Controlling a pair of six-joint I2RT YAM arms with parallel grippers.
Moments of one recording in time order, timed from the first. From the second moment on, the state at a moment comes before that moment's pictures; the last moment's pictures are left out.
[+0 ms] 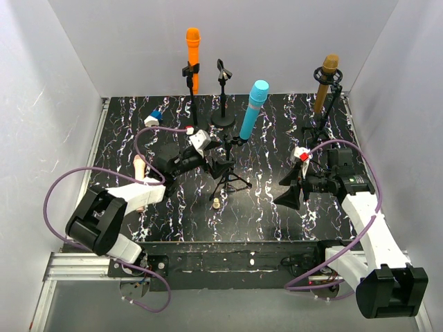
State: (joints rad) left arm -0.52 1.47 0.66 0.84 0.59 -0.04; right arm 0.09 0.95 0.77 -0.77 -1.10 -0.62
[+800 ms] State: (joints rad) left arm -0.54 1.53 0.72 0.91 0.61 -0.09; right arm 0.04 0.96 0.77 -0.77 -1.09 -0.62
